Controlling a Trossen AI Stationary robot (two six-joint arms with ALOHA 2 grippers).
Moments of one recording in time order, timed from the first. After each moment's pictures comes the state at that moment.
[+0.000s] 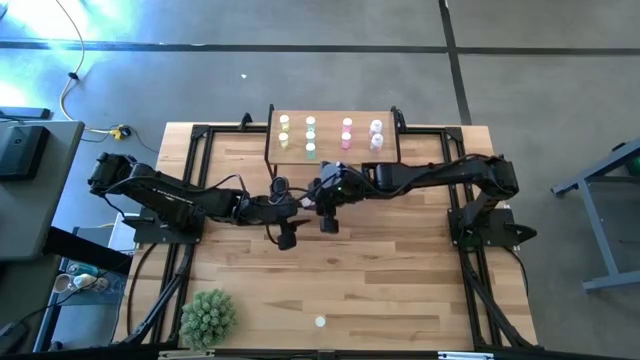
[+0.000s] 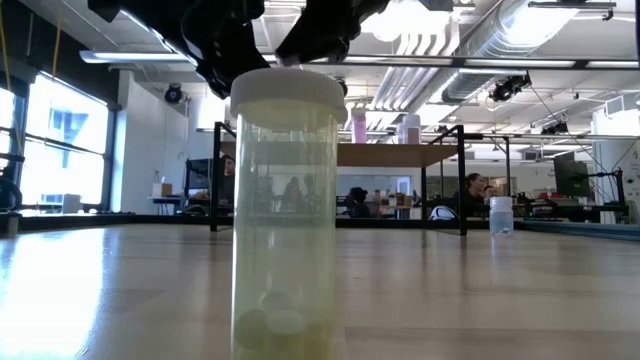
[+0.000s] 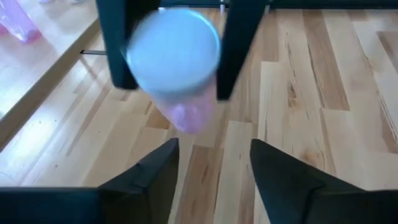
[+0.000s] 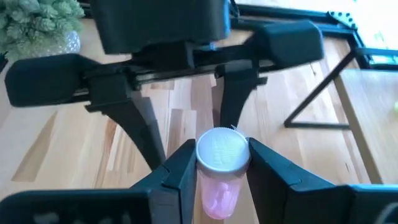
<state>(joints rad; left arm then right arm) -0.05 1.36 0.78 0.00 -0.36 -0.12 0.02 1.76 1.52 -0.43 0.03 -0.08</state>
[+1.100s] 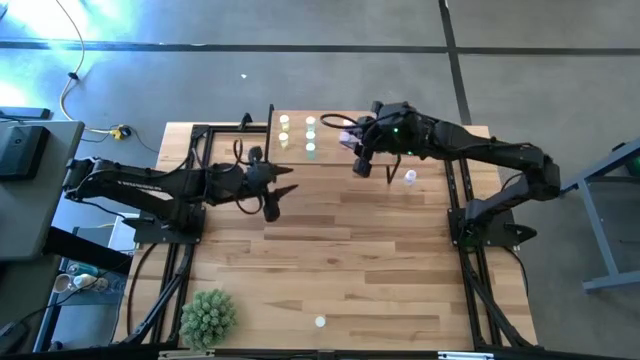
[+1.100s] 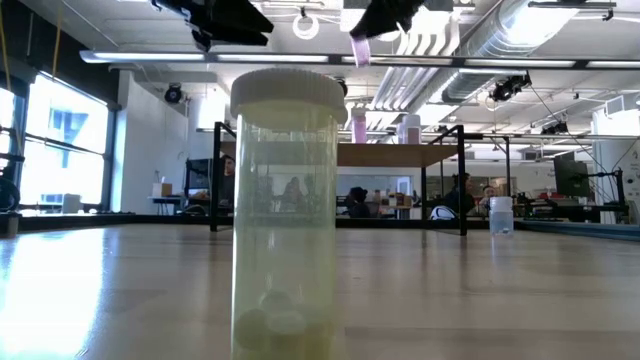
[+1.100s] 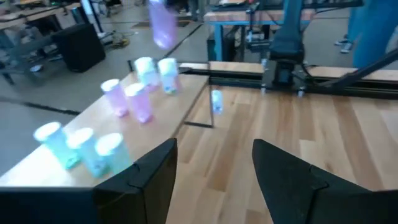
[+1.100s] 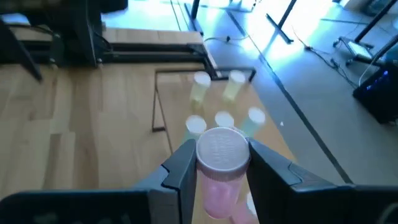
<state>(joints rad) 0.08 1.06 0.78 -0.02 -0.40 0.00 -0.25 1.41 1.43 -0.50 0.14 -0.20</state>
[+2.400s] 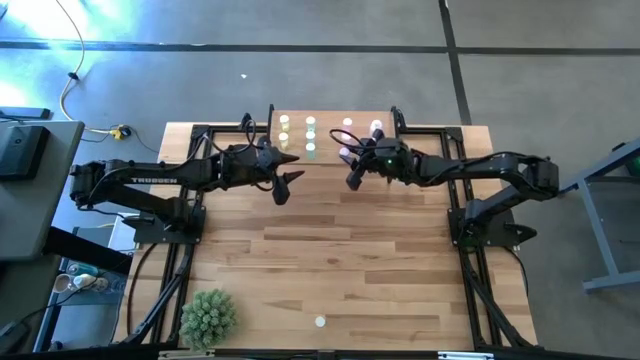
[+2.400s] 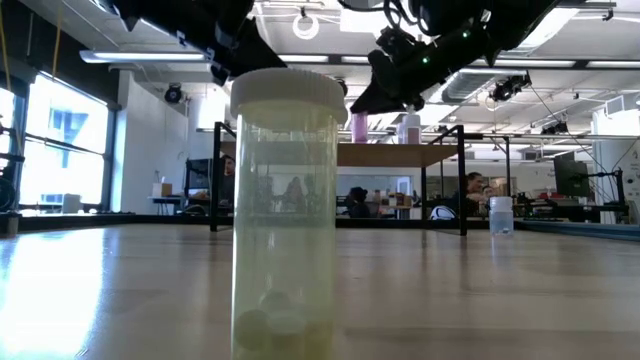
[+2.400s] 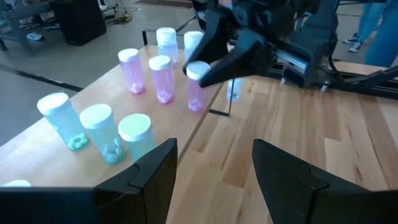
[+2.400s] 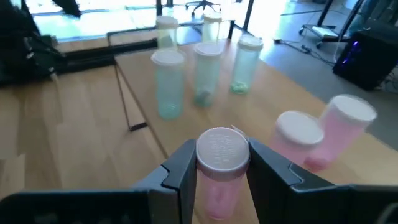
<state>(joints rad) 0.32 1.16 0.76 0.05 -0.18 -0.04 -0.28 1.42 0.84 0.22 0.25 0.00</state>
